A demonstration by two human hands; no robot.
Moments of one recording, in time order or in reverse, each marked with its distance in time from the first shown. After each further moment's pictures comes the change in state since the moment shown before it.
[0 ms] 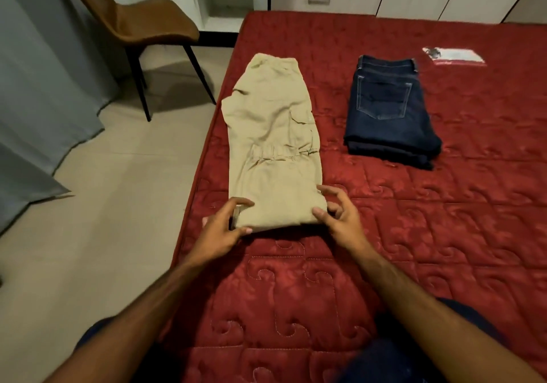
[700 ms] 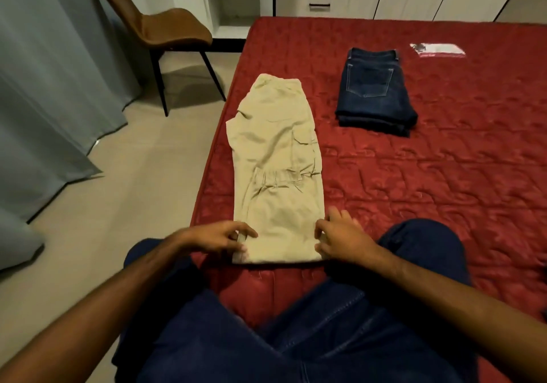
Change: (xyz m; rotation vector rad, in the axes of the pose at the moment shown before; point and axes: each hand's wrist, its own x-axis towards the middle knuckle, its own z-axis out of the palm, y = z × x) left_hand -0.141 0.017 -0.020 0.218 -0.749 -0.116; right_hand -0.174 -0.031 0.004 -1.380 -0.380 -0.008
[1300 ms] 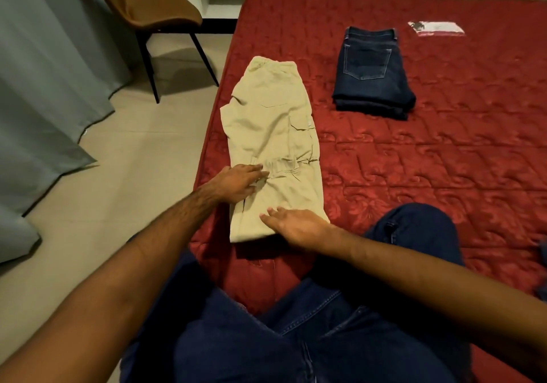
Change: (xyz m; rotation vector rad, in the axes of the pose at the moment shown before) left_hand 0.084 0.008 -0.051 0.788 0.369 0.069; right_hand 0.024 -0.076 0.006 -0.290 -0.079 -0.425
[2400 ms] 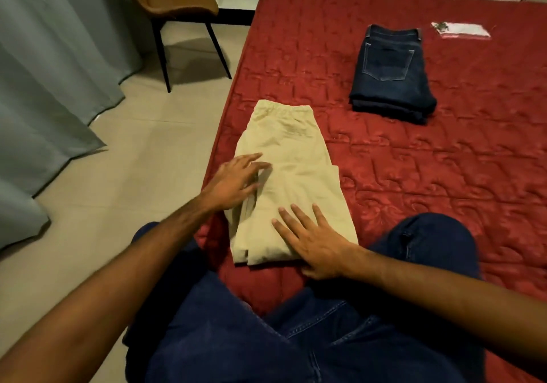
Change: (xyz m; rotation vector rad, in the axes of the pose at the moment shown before) left_hand -0.045 -0.005 0.004 -0.307 0.371 -0.033; right_hand -0.024 0.001 0.024 -0.168 -0.018 -0.044
